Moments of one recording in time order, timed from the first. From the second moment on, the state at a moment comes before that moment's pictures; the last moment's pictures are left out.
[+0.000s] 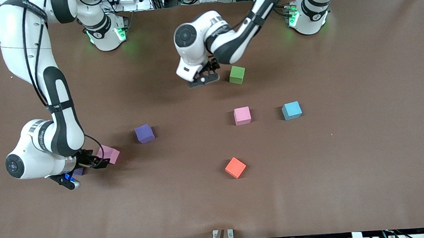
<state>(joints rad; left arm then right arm) -0.93 0.58 -0.15 -1.61 -0.05 2.03 -1.19 0.25 0.75 -0.35 -1.49 0.47 1.93 0.22</state>
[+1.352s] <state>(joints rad) -0.99 0.72 -0.24 -1.62 -0.12 2.06 -1.09 0.30 0.80 -0.35 -1.48 0.45 1.96 0.15</state>
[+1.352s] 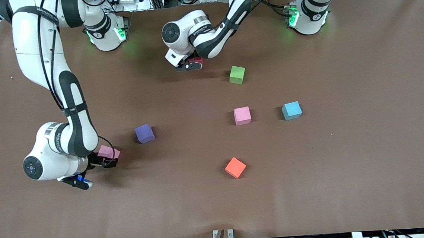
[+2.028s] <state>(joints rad) -0.99 0.73 -0.24 -1.61 -0.03 2.10 -1.10 0.30 0.79 -0.31 -1.50 0.39 1.99 0.14</state>
